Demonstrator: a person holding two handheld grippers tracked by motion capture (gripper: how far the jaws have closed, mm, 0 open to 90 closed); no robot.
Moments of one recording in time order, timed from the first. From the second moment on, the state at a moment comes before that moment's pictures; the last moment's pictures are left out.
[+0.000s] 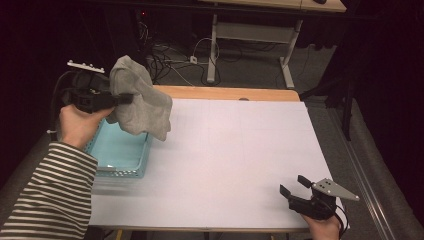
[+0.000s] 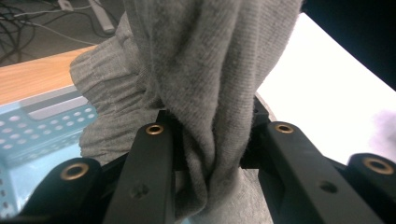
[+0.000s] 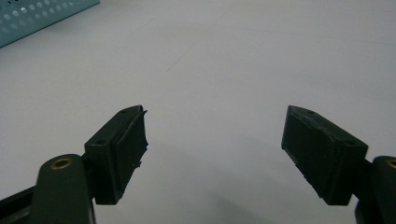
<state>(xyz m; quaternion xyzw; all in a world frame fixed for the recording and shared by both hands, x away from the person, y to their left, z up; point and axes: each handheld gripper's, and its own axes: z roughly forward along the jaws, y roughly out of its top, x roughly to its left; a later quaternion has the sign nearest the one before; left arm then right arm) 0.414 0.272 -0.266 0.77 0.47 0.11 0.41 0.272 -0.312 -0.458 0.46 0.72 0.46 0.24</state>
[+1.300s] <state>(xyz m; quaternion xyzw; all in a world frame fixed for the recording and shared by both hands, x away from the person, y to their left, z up) 0.415 0.202 -0.282 0.82 0.40 0.09 0.41 0.272 -0.313 -0.458 0.45 0.72 0.46 0.24</state>
